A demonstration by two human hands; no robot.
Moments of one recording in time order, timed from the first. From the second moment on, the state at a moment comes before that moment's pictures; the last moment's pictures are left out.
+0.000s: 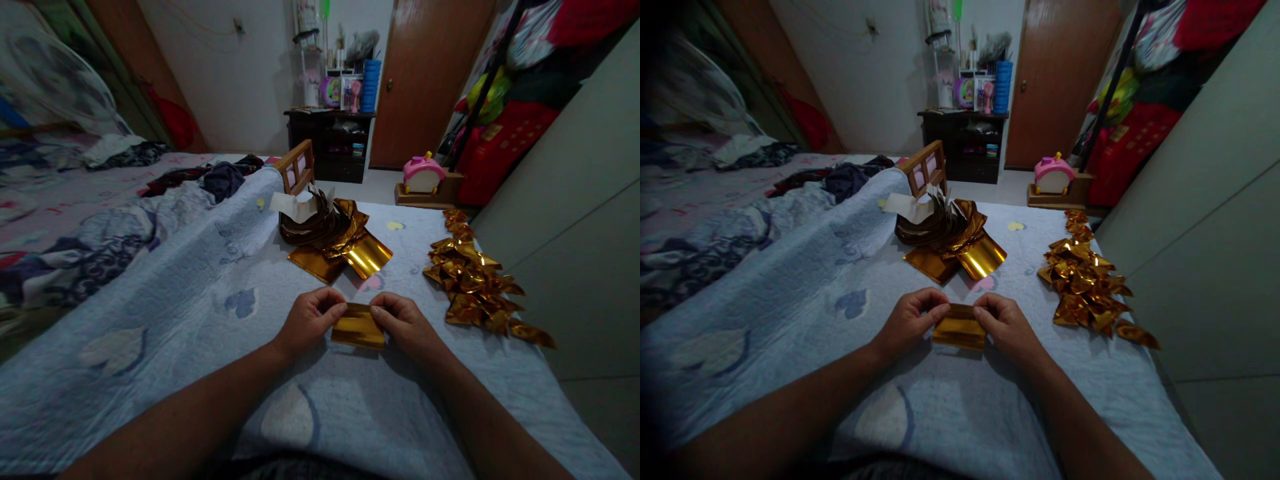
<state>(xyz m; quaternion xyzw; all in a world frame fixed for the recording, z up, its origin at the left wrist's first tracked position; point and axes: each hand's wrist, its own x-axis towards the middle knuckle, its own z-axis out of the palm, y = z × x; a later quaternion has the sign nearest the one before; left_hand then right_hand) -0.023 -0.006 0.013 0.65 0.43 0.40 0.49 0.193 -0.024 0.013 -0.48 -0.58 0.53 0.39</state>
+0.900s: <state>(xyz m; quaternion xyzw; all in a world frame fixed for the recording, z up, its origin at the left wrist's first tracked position) -0.022 -0.005 0.013 0.64 0.43 0.40 0.50 0.193 -0.025 0.011 -0.49 -0.59 0.52 0.38</state>
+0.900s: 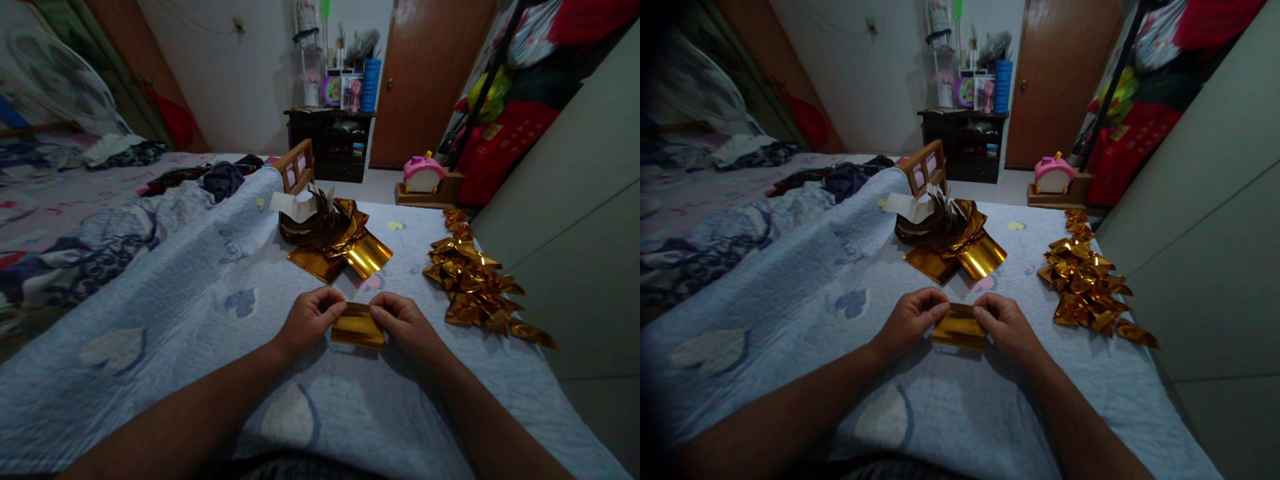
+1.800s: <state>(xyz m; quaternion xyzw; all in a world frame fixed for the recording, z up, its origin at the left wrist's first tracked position) -0.014 0.002 0.001 0.82 0.51 0.18 0.17 0.180 -0.016 -0.002 -0.65 -0.70 0.22 0.22</state>
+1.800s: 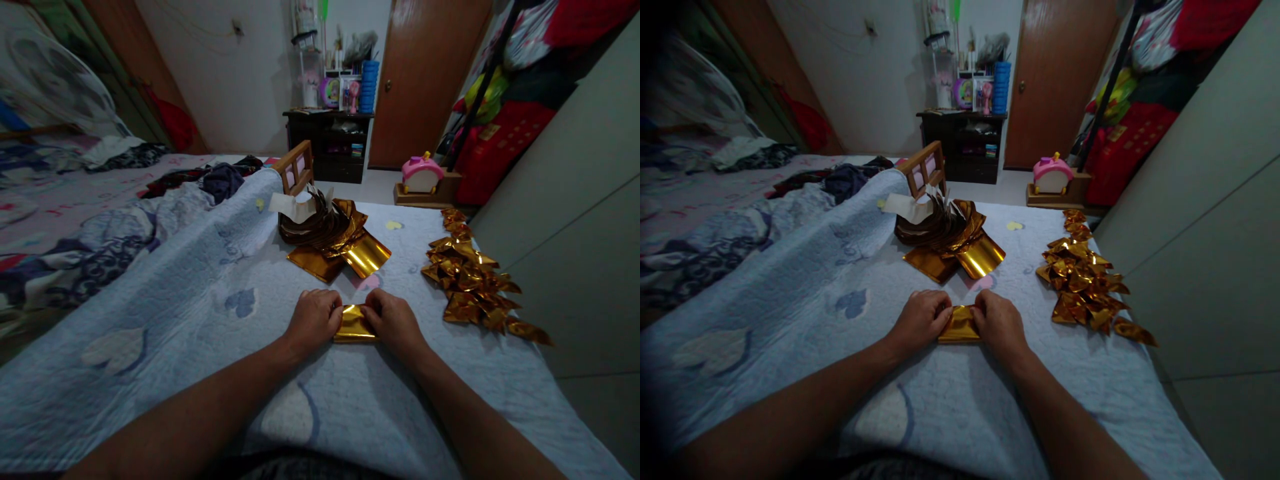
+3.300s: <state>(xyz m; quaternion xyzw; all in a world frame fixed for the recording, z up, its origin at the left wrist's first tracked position) -0.025 0.003 0.004 0.89 0.36 0.17 0.22 0.183 -0.014 0.000 -0.57 -0.78 0.19 0.17</state>
